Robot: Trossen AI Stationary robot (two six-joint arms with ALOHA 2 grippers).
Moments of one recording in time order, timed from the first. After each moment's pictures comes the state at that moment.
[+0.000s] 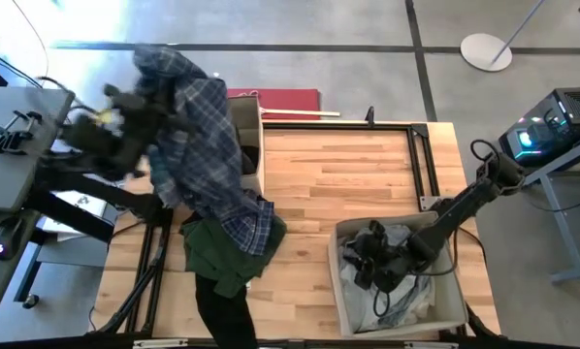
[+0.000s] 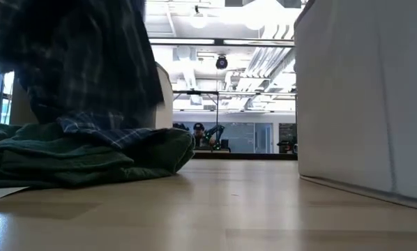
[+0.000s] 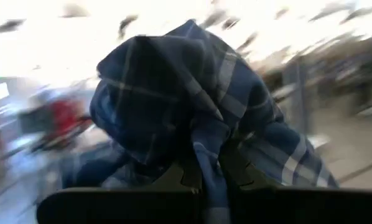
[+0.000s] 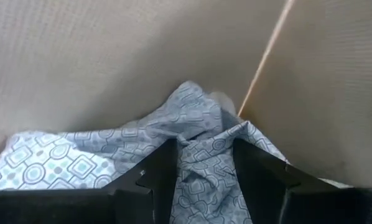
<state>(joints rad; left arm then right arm) -0.08 0.88 1.12 0.51 -1.20 0.86 0.70 1.42 0.84 -0.46 0.63 0.88</state>
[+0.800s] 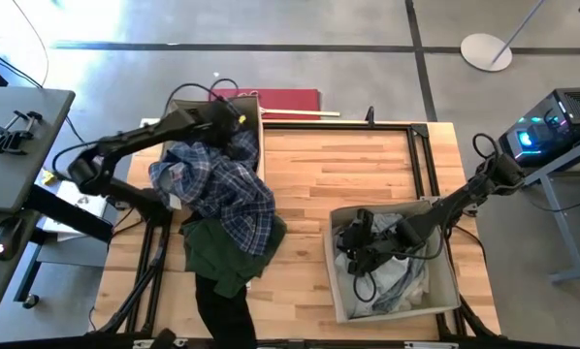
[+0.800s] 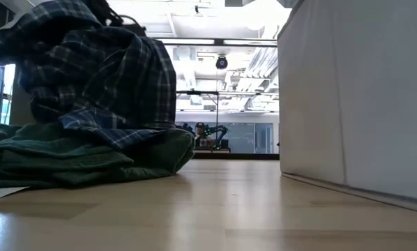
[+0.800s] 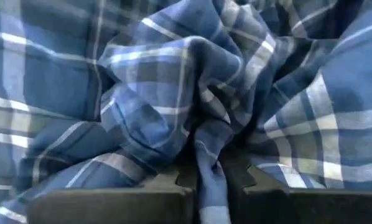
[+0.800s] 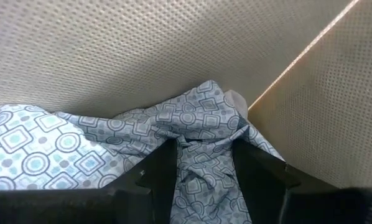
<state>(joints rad) 0.72 1.41 1.04 -0.80 -0.22 -0.17 0.53 1.42 0.84 -0.43 0.50 0.57</state>
